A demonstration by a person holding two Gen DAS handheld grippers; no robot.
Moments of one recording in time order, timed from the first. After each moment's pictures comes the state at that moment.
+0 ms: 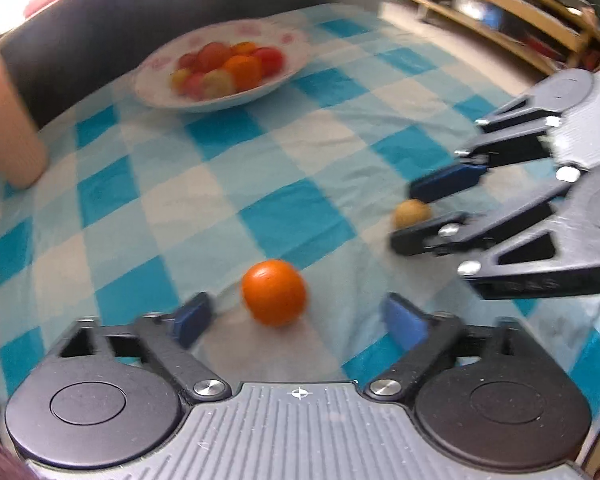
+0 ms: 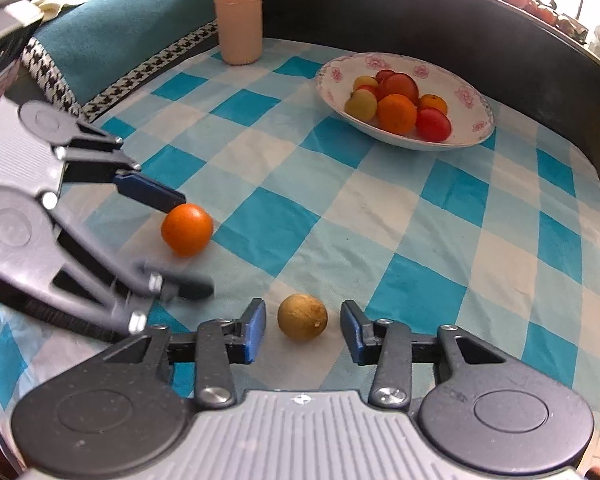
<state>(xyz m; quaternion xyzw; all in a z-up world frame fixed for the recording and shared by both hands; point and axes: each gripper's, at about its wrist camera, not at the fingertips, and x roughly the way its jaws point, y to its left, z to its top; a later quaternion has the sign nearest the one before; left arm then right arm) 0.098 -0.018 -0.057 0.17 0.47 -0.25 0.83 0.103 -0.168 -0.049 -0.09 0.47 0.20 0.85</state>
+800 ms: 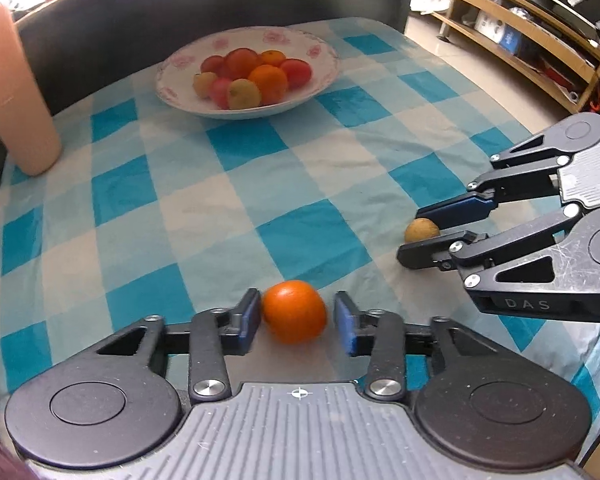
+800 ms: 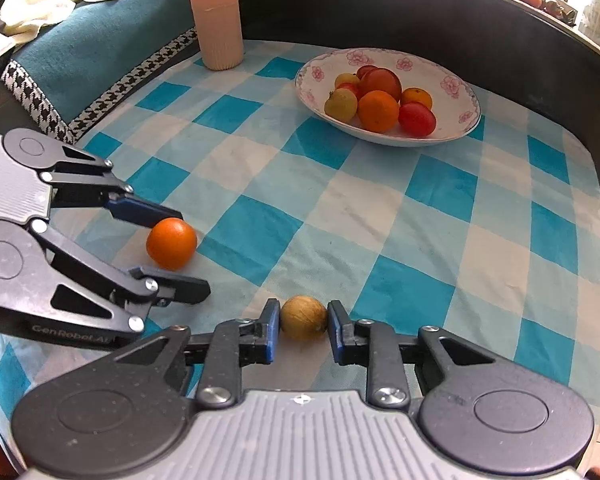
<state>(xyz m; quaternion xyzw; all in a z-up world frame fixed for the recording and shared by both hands) 0.108 -0.013 -0.045 0.13 0.47 -0.25 0.84 0.114 -0.174 -0.045 -0.07 0.48 0.20 0.85</state>
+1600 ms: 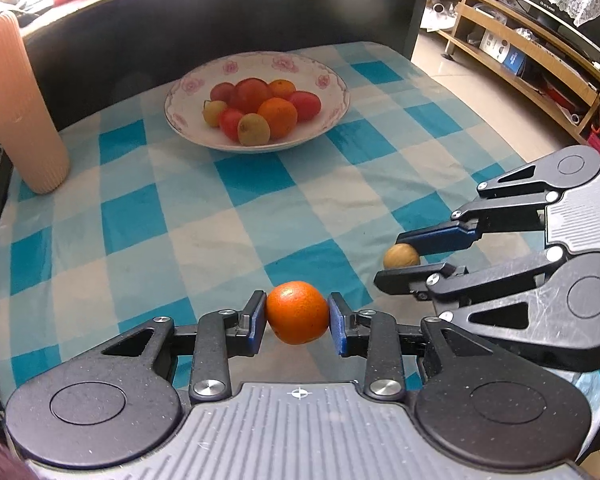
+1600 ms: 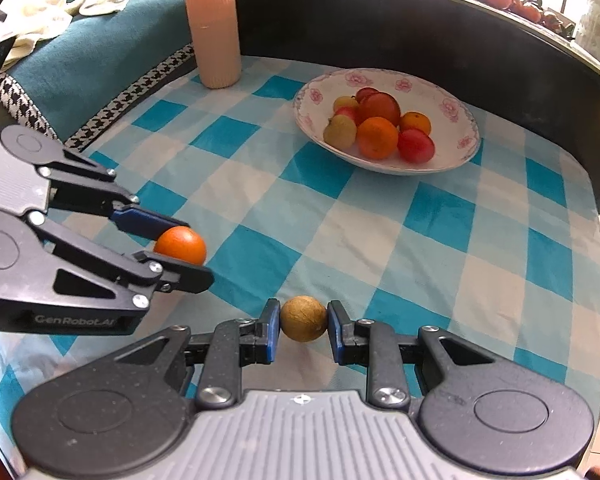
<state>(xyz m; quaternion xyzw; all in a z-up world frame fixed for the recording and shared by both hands) 0.122 -0.016 -0.025 0.11 0.46 -0.25 0.85 0.123 -0.165 -0.035 -0.07 0.46 0.19 0.86</state>
